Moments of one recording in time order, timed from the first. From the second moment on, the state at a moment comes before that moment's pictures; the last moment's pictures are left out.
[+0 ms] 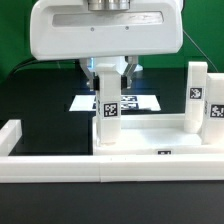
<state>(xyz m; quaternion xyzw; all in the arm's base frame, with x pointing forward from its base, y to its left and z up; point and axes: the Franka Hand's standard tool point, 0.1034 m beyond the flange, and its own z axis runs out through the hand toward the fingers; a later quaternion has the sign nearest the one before) 0.624 -0.049 0.116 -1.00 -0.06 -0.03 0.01</state>
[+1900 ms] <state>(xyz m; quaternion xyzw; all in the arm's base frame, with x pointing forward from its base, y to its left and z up) 0.624 -0.052 0.112 -0.93 0.36 -0.04 0.02</state>
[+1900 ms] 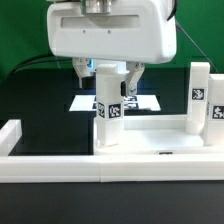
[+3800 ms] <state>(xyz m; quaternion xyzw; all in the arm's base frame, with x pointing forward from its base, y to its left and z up) 0.619 -0.048 0.107 -0.99 -0.16 -0.03 -0.01</state>
